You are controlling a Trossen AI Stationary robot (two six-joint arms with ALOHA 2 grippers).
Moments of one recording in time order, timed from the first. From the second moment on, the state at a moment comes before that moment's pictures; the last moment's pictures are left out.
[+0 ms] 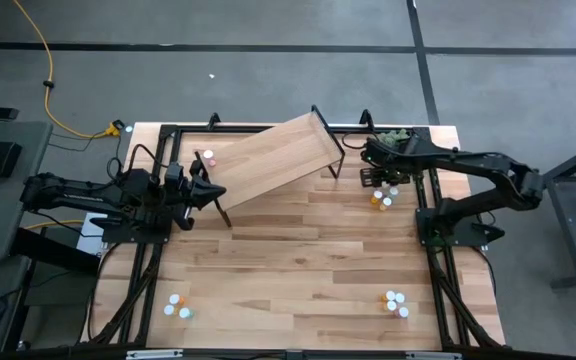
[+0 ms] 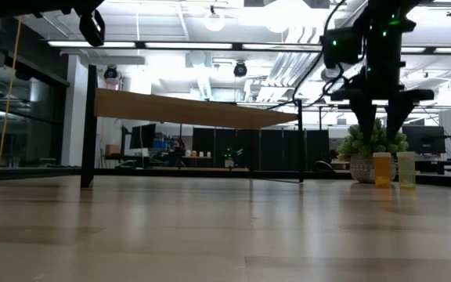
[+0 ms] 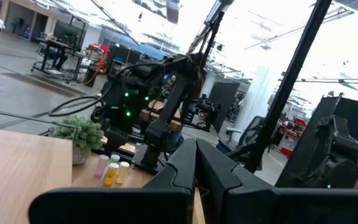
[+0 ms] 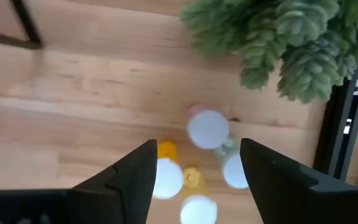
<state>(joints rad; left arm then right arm) 0.06 0.50 0.32 0.39 -0.09 -0.34 -0.50 1.27 0.87 -1.05 0.17 0.94</state>
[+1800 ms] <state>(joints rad) 0.06 0.50 0.32 0.39 -0.17 -0.34 -0.54 1.23 0.88 -0.98 0.19 0.83</state>
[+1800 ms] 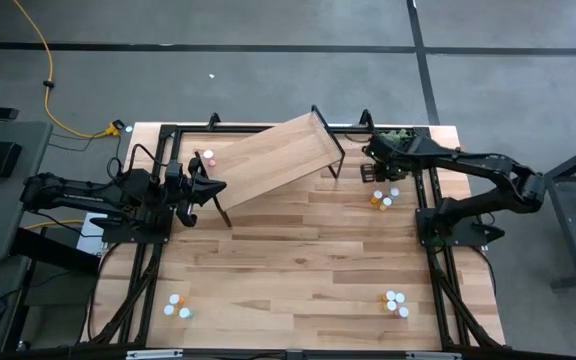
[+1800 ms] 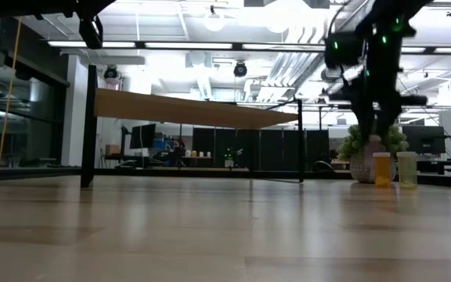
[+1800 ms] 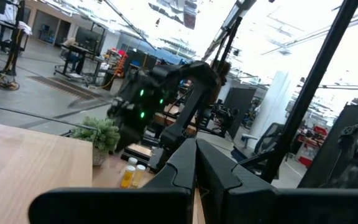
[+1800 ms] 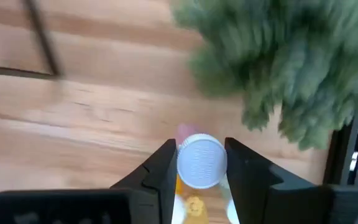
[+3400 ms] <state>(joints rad) 0.07 0.73 0.56 -0.03 -0.20 -0.35 -0.11 2.04 2.31 -1.22 -0.06 0.26</state>
